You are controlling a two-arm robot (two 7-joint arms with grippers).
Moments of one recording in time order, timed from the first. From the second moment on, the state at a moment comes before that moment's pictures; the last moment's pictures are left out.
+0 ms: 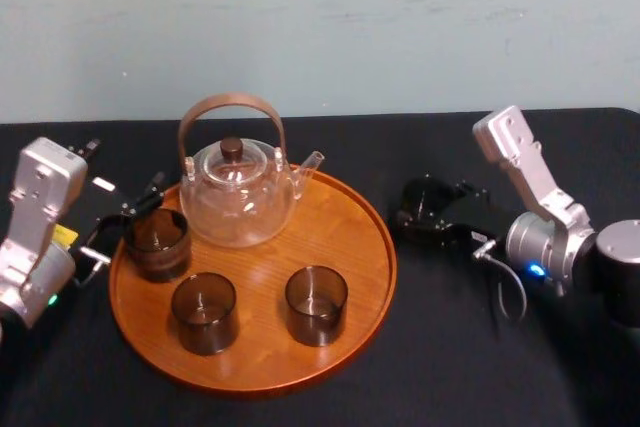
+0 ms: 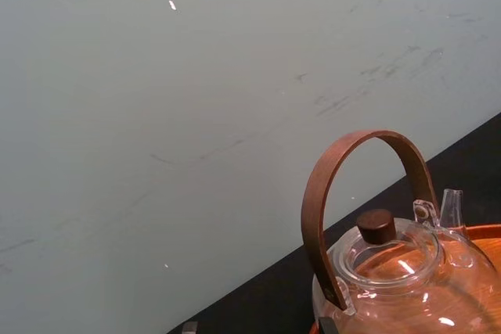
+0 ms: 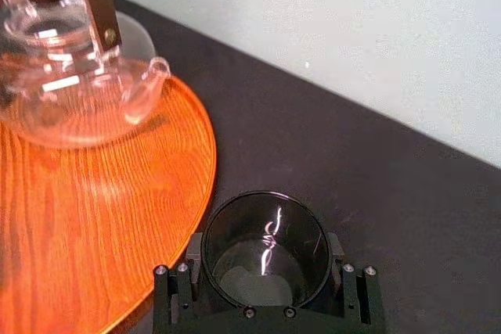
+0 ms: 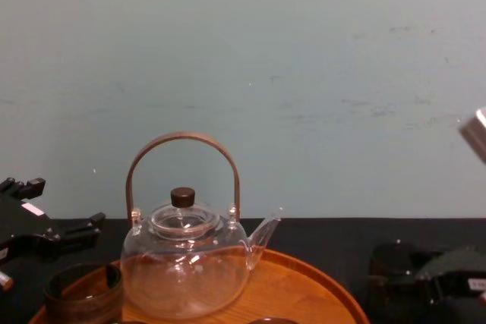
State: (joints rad) left arm -0.20 0.60 0.45 -1.41 -0.25 -0.12 0.03; right arm 0.37 0.39 -0.39 -1.24 0.22 0.25 0.43
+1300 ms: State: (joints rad) left arm -0.20 0.60 0.45 -1.41 -0.25 -0.12 0.03; right arm 0.41 0.44 -0.47 -1.41 0.29 0.22 0.54
